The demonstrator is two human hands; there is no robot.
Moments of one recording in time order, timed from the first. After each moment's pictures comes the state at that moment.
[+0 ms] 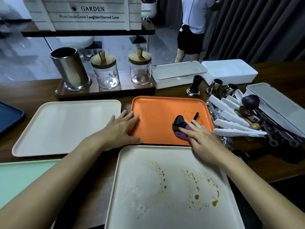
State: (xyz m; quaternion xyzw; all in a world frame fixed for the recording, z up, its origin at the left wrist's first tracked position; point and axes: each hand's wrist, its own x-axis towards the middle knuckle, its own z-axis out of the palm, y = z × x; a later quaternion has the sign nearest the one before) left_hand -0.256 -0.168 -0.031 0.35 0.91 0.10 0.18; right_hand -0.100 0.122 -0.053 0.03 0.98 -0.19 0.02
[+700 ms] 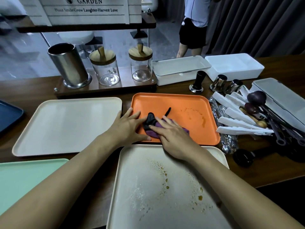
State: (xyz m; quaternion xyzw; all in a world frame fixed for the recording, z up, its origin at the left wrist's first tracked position) left_hand -0.259 -0.143 -0.043 0.35 0.92 0.01 0.14; right_hand -0.149 0.042 -0.057 -0.06 0.98 -0.20 0.03
